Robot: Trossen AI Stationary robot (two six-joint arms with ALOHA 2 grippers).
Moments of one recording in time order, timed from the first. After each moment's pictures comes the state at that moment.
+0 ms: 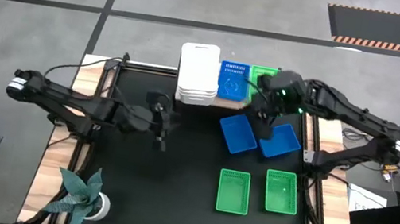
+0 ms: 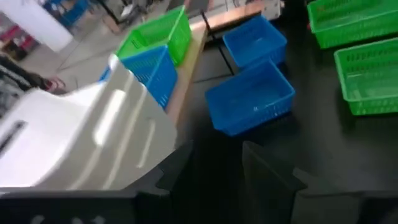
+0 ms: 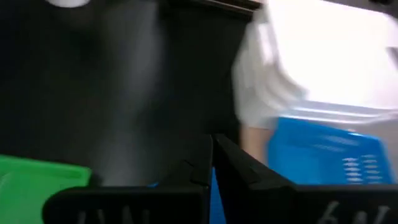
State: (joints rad) left arm -0.15 1.18 1.00 -0.31 -0.57 0.20; right arm -0.25 1.29 1.46 -0.88 -0.16 -0.38
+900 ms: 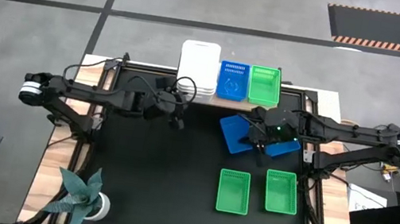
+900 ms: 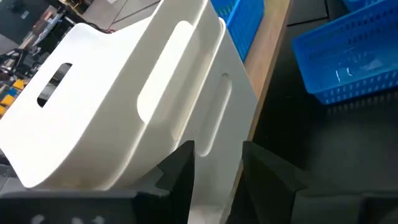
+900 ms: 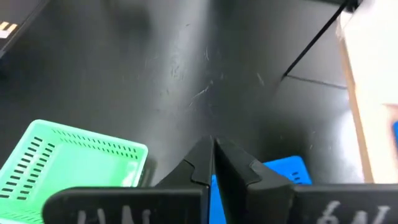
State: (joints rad) left arm 0.09 1.35 1.01 -0.22 -0.64 0.27; right arm -0.06 1.13 1.00 -0.59 -0.15 -0.26
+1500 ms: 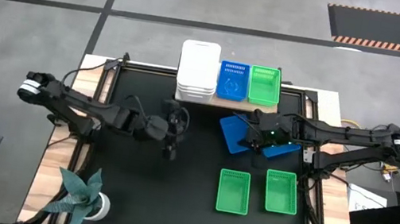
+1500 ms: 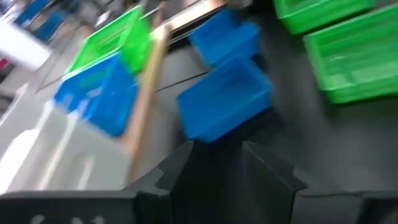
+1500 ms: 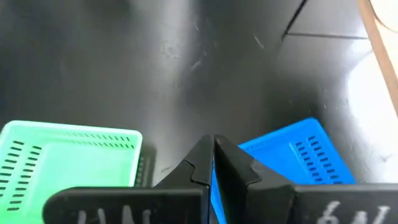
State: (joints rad) left arm -0.16 1.34 1.01 -0.19 -0.50 0.29; right arm -0.06 1.15 0.89 -0.53 -0.10 -0.11
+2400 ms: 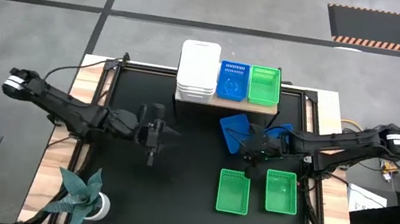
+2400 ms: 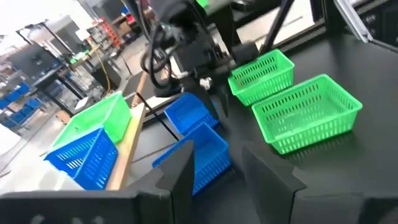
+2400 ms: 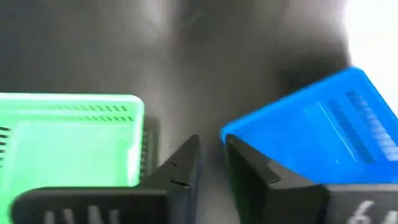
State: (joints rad) left arm -0.22 1.07 0.73 0.13 -0.29 0.43; right arm 0.08 1.23 0.78 -0.47 0.07 0.05
